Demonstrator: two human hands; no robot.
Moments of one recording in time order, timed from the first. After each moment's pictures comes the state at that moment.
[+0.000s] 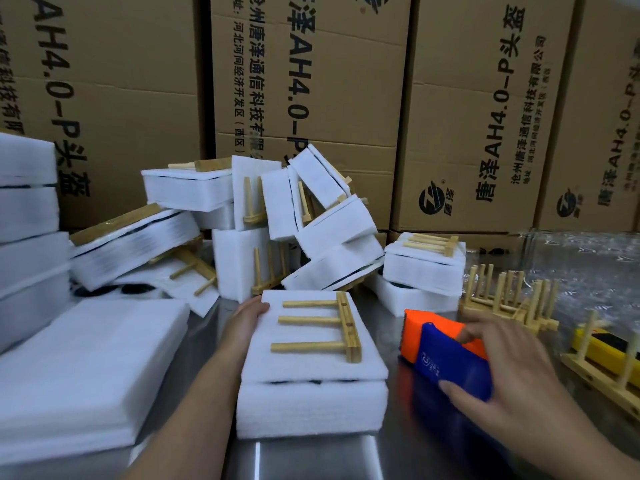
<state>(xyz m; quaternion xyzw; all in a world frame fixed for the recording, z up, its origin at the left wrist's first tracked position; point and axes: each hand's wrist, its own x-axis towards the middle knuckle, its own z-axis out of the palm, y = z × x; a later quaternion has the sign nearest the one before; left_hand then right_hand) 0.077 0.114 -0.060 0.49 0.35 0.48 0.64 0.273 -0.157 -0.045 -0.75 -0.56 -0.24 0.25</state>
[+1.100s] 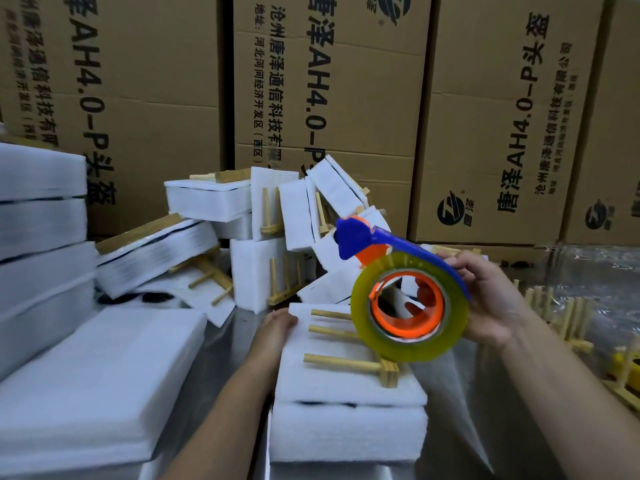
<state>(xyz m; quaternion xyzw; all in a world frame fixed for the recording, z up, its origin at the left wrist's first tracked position) 0.090 0.102 -0.048 0.53 0.42 0.42 0.61 0.283 -0.068 0.041 -0.35 -0.34 0.50 0.72</state>
